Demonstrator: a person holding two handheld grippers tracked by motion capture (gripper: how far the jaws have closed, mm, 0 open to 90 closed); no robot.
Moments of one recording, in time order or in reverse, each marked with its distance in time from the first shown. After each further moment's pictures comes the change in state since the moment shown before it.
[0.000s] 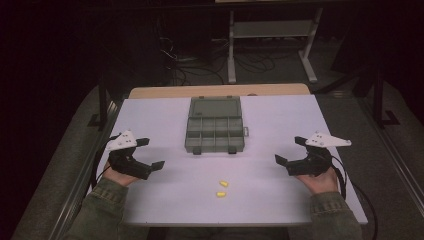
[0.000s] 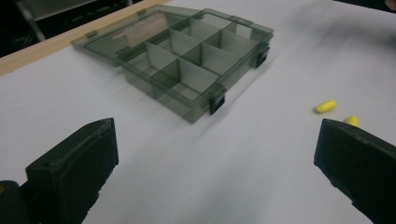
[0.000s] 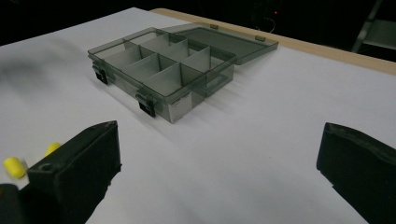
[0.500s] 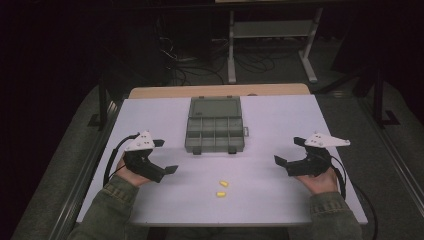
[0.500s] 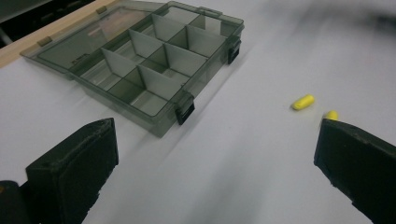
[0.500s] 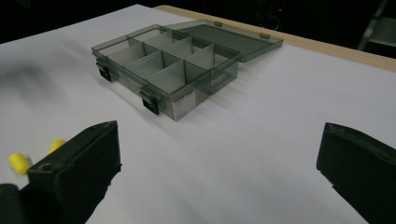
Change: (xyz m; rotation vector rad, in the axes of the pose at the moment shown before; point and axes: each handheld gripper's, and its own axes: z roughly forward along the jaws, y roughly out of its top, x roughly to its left) left arm -0.020 0.016 0.026 0.064 -0.066 0.082; right arm 0.001 0.000 0.001 0.013 0.013 -0.004
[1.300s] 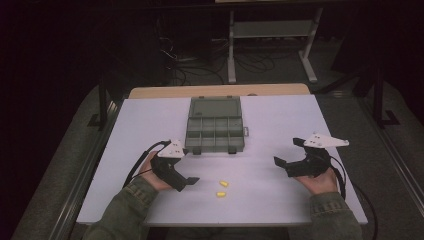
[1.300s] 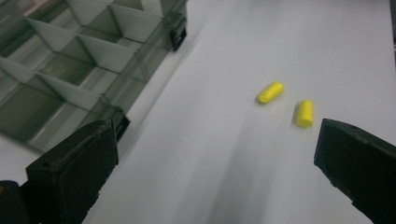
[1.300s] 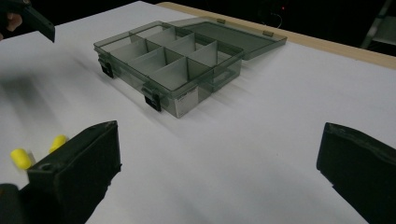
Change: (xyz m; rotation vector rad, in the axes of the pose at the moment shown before) left arm -0.031 0.011 0.058 0.115 -0.137 0.103; right arm 0.001 -0.001 0.001 0.009 0.008 -0.009
